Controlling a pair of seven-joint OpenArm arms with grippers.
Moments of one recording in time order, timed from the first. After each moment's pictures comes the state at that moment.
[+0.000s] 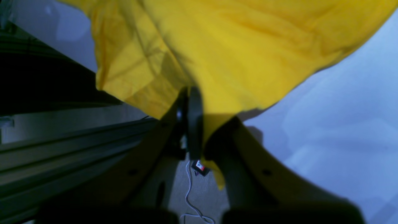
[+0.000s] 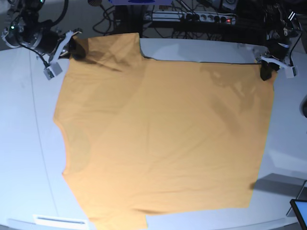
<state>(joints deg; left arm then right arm) 22.4 -19.5 -42.2 77.6 -37.8 -37.2 27.6 -28.9 8.1 23.5 111.2 48.9 39.1 -72.7</state>
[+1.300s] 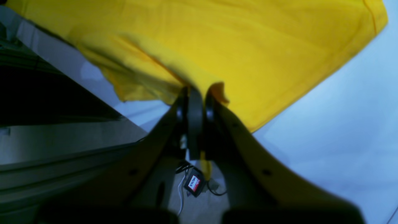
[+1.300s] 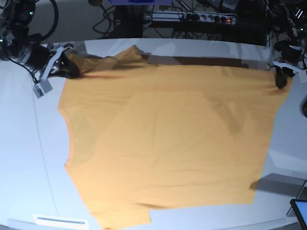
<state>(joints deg) 23.6 -19.3 -48.5 86.7 -37.8 -34.3 28.1 -22.8 13.5 23.9 112.4 56.5 35.7 -73.5</state>
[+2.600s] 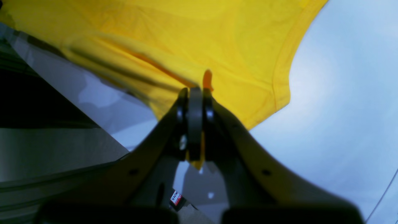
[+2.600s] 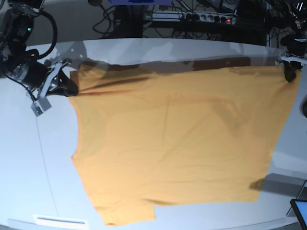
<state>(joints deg) 22.6 -16.3 -56.5 86.9 -38.0 -34.5 32.6 -13.8 13.4 22.8 112.9 56.5 35.7 -78.8</state>
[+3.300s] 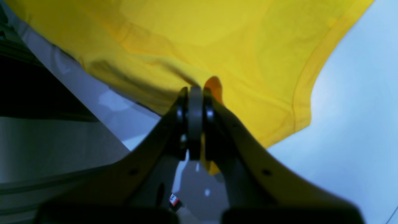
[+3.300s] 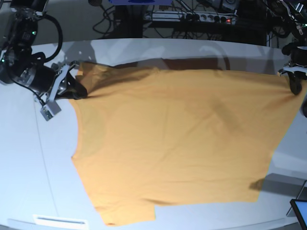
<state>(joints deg) 20.4 -13.7 -56.9 100.3 -37.9 -27.3 34.8 -11.3 13.2 18.9 112.9 56.4 35.6 -78.6</state>
